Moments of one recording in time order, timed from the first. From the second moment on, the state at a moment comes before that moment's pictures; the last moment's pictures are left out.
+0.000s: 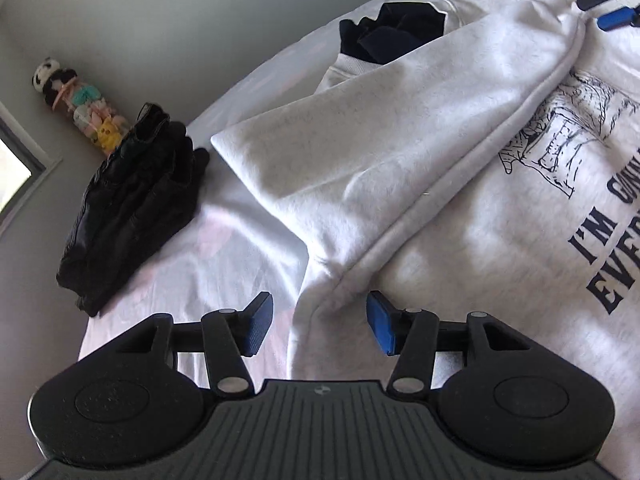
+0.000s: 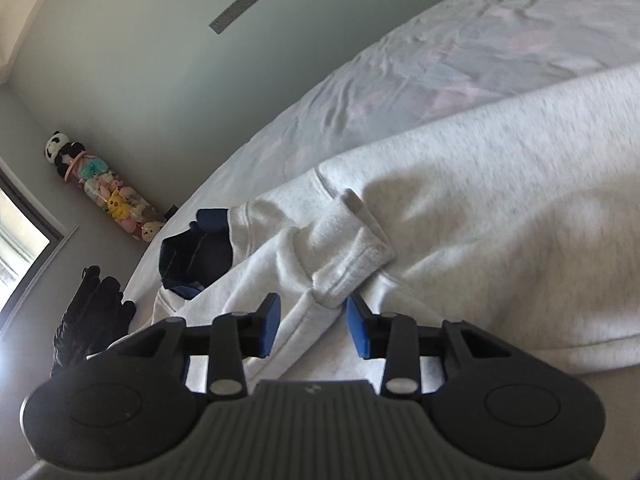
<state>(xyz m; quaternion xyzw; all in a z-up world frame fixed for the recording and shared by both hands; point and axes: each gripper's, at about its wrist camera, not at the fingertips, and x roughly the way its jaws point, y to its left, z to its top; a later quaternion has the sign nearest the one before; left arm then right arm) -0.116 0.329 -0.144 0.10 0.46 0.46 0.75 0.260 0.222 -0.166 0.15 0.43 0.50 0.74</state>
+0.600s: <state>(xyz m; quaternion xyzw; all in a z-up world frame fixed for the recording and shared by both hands) -0.123 0.350 -0.145 0.13 0.40 0.52 0.74 0.270 0.239 -0.162 0.21 0.42 0.50 0.73</state>
